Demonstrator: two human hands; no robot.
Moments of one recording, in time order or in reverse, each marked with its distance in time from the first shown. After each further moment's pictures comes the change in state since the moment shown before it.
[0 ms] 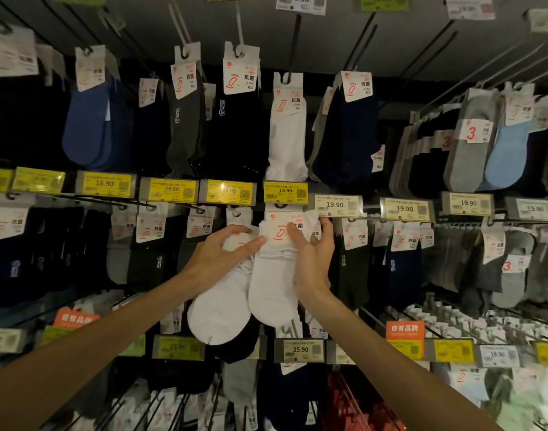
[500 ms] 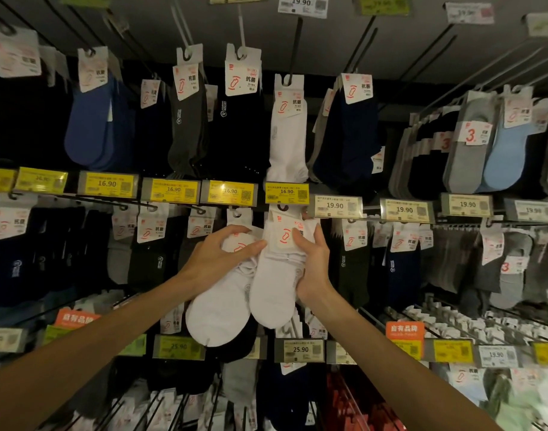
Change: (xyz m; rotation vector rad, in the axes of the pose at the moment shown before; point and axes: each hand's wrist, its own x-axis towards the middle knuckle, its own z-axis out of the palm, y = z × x) left_hand -0.003 -0.002 -0.004 -0.006 -0.008 0.013; right_hand 0.006 0.009 -0.009 0.186 -0.111 0.224
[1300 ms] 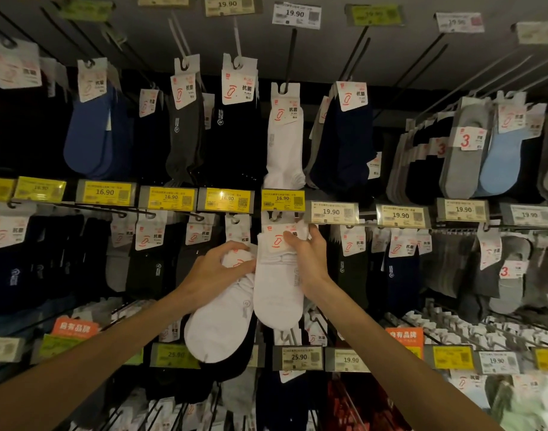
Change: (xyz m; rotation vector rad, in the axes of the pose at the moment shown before) left_hand -0.002 -0.011 0.007 0.054 -0.017 -0.052; right_hand 0.019 -0.013 0.001 -0.351 0.048 -0.063
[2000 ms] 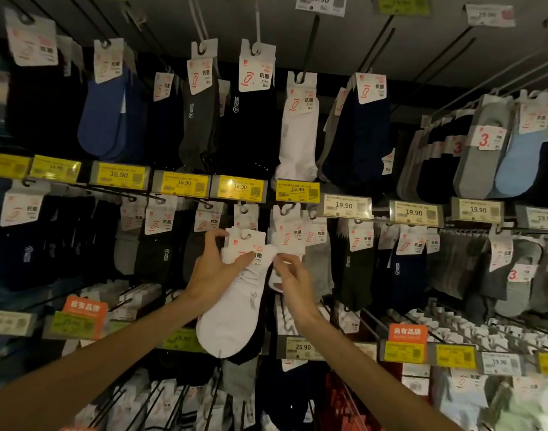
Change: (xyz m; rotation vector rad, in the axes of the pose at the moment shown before) left_hand -0.021 -0.011 0.008 -0.205 0.220 -0.030; right_hand -0.051 0.053 0.007 -0.307 -0.125 0.069
